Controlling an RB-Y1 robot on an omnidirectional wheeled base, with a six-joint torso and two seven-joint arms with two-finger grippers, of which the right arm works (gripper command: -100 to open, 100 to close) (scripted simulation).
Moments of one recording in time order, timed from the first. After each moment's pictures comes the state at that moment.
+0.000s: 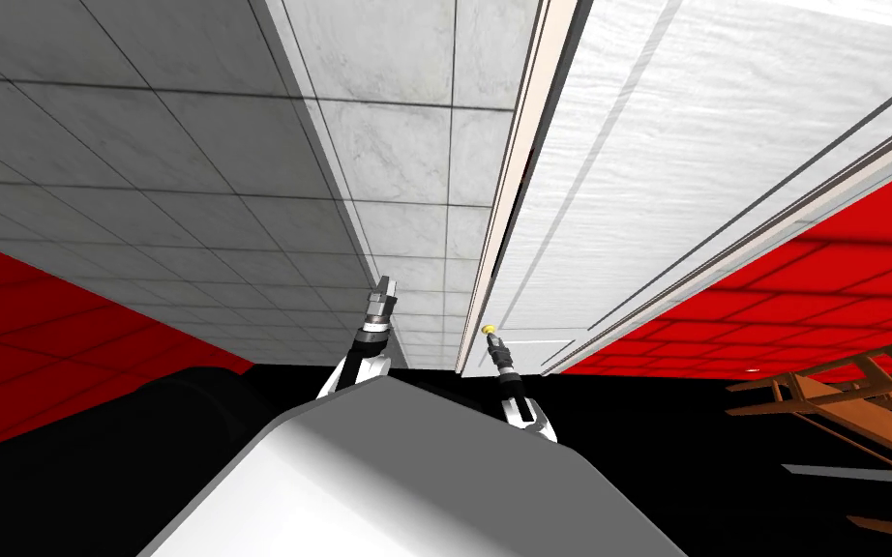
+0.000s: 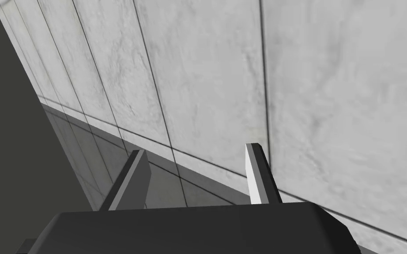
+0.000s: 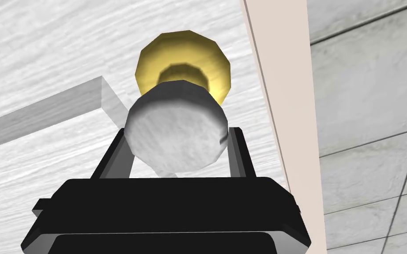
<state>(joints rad) -0.11 -0.12 0.03 -0.68 0.28 -0.87 0.88</state>
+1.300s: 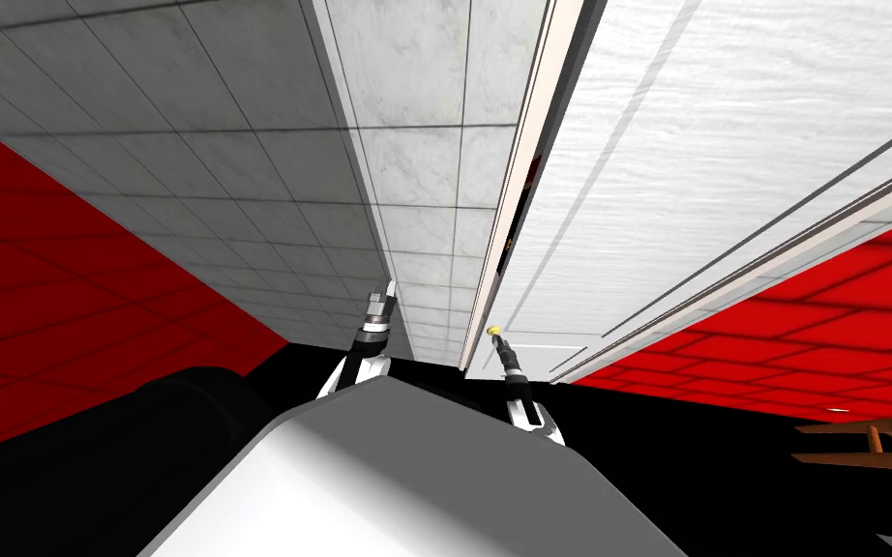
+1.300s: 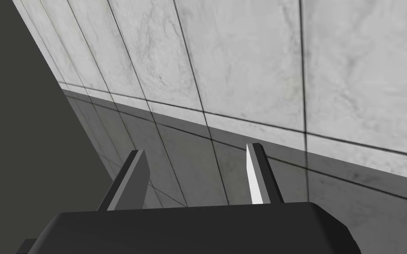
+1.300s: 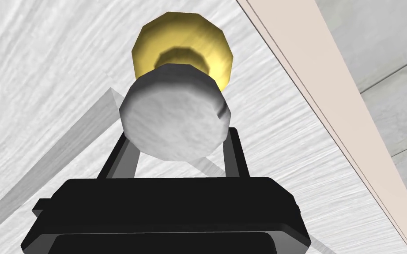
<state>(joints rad) -0.10 -0.16 0.04 -0.69 0.16 -0.86 0.58</state>
